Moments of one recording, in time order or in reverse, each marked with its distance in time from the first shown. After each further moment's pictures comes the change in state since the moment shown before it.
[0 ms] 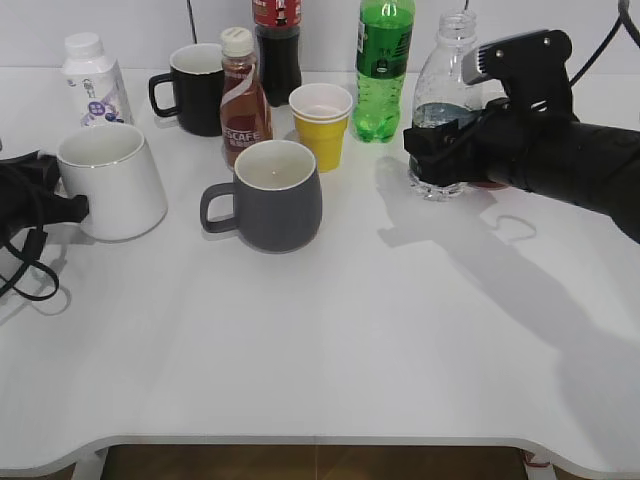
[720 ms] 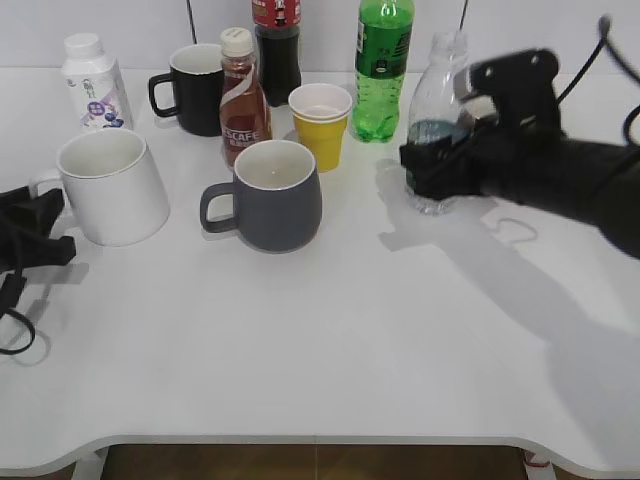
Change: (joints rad) left arm 0.000 -0.060 0.174 0.023 -0.046 -0.011; right arm 0.000 0.048 0.000 -0.002 -0.014 0.001
